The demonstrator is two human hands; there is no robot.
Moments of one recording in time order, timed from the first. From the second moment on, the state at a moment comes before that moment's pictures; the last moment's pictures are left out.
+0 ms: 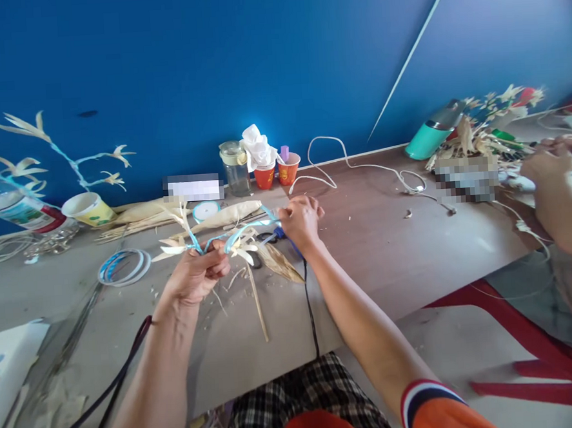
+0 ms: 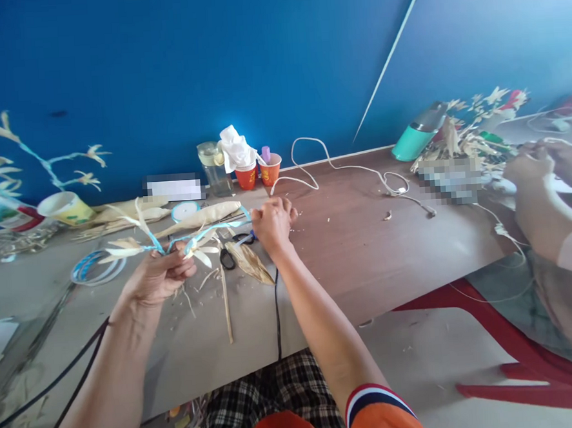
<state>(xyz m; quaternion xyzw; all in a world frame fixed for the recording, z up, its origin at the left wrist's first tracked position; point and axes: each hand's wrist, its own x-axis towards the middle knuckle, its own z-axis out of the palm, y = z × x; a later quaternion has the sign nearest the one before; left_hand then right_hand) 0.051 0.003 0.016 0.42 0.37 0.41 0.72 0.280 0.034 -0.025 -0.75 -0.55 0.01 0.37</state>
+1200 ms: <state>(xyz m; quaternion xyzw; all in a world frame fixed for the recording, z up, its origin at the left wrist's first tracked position) 0.057 0.002 0.009 0.38 0.33 0.38 0.77 0.240 0.002 0.009 -0.28 -0.72 0.41 0.49</state>
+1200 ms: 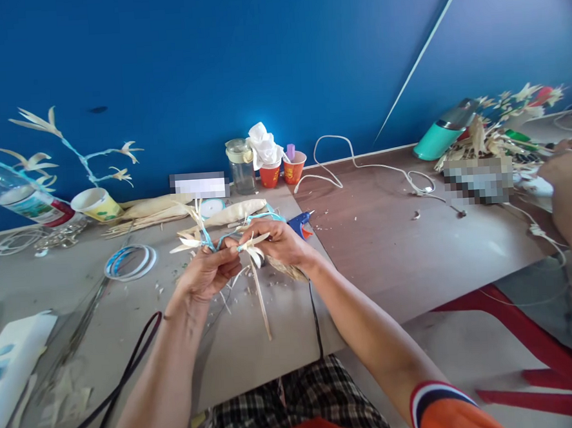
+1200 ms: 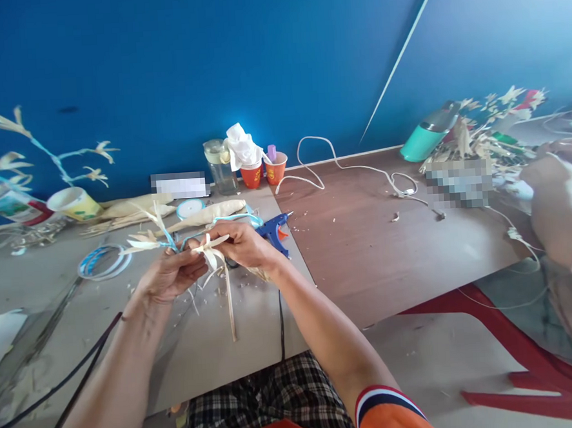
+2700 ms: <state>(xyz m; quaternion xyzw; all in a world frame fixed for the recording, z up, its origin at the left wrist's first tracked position) 0.084 -0.004 0.011 0.34 0.44 0.52 0.64 0.236 0.005 0.000 -0.44 -0.70 0.34 0.44</state>
